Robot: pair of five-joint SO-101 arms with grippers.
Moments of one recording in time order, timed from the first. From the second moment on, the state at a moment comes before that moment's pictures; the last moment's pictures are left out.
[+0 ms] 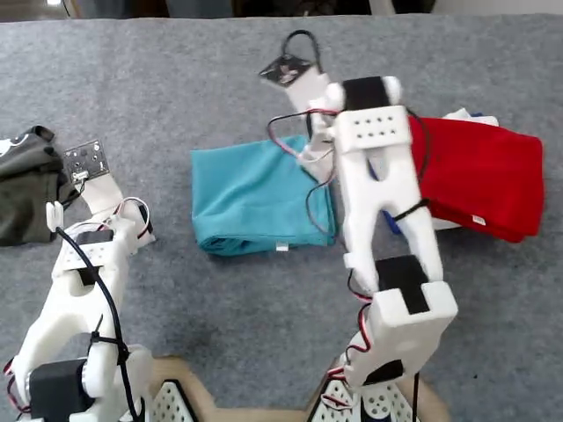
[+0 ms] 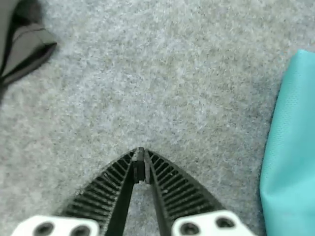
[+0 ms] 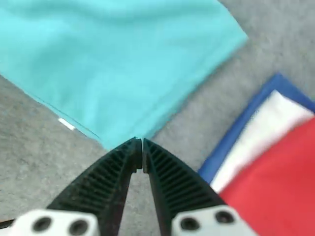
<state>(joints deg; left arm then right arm) -13.6 -24.0 63.4 22.7 11.6 -12.3 13.8 -19.8 96.5 35.5</state>
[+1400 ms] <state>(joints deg) 5.9 23.7 6.6 33.0 7.7 -10.5 13.8 -0.3 84.4 27.7</state>
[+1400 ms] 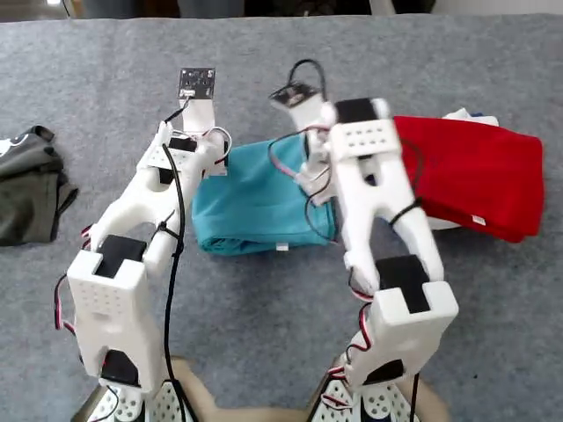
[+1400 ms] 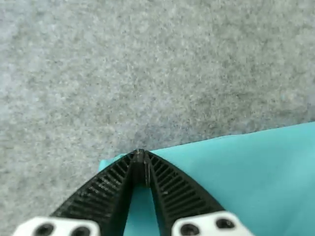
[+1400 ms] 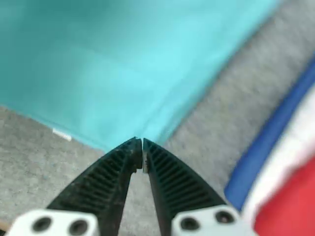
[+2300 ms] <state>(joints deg) 3.3 26.2 -17.9 54.0 7.7 -8.4 -0.1 10.2 81.1 27.6</state>
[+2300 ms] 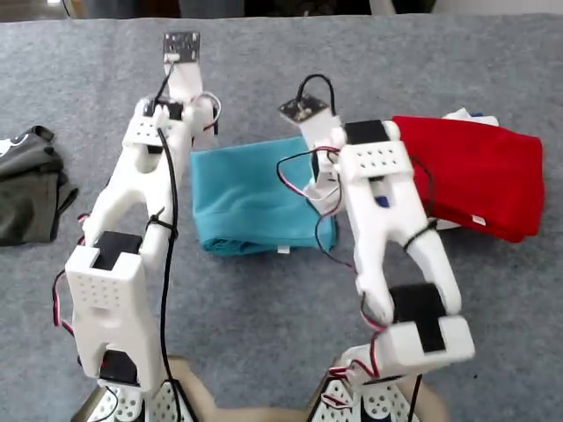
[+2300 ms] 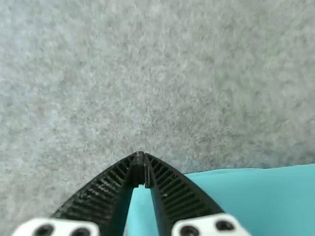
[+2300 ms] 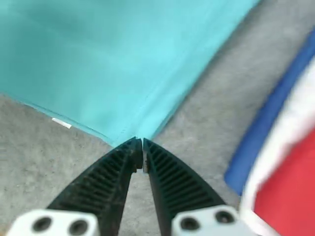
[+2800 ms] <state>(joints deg) 3.3 3.9 -2.8 63.1 -1.1 -8.4 5.4 -3.9 69.8 27.6</state>
